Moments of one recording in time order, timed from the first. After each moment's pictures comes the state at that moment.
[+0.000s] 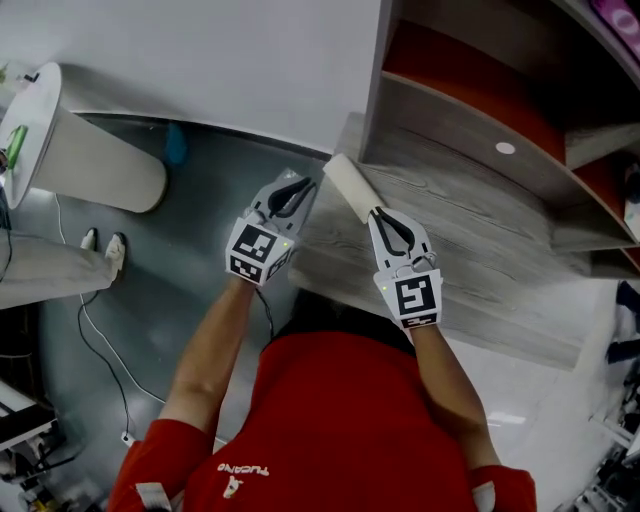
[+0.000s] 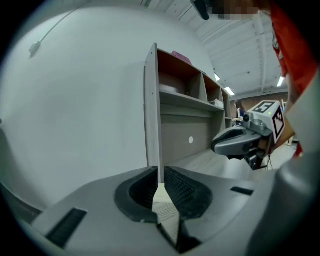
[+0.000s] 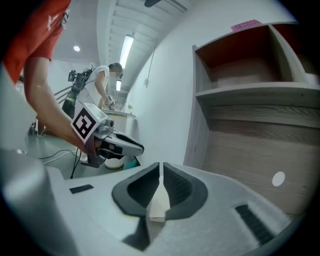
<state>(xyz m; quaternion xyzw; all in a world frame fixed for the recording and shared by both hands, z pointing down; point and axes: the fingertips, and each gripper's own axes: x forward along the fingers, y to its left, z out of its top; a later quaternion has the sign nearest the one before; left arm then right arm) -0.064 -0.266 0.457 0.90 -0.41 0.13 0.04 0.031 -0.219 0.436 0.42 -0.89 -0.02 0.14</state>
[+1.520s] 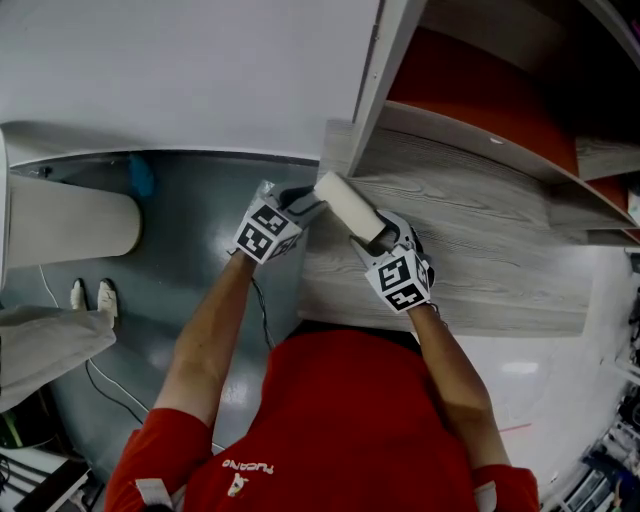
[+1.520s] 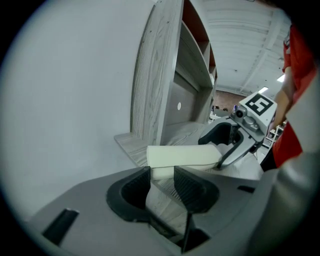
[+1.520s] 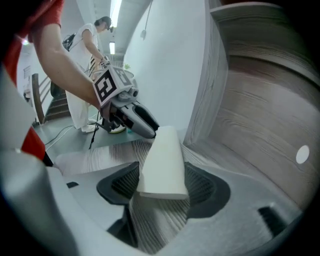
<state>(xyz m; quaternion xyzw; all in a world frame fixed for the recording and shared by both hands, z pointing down) -0.045 -0.329 0.589 0.93 -0.21 0.28 0.13 0.022 -0.261 0.580 0.39 -0.84 0.08 0.36</state>
